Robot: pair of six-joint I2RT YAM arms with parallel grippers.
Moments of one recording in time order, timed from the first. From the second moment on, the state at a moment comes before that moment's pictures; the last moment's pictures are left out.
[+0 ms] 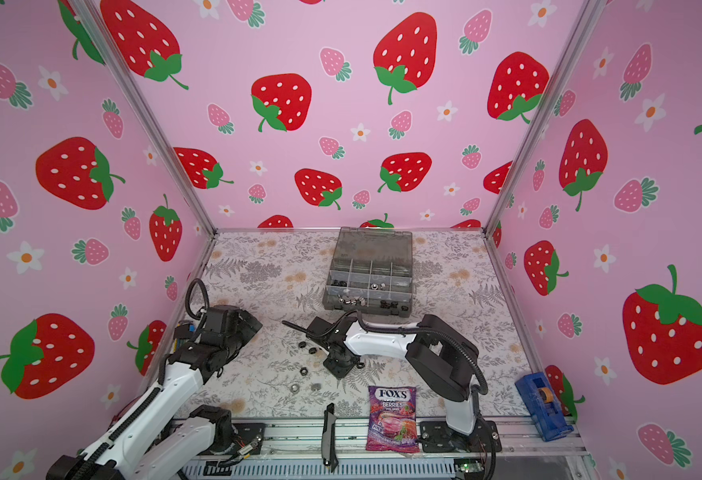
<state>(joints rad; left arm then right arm) -0.18 0.89 0.53 -0.53 -0.23 -0.98 1.15 1.87 1.22 -0.76 0.04 0.19</state>
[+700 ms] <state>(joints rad) -0.18 0.94 0.53 -0.49 -0.18 -0.94 0.69 1.72 1.36 -0.60 0.18 0.22</state>
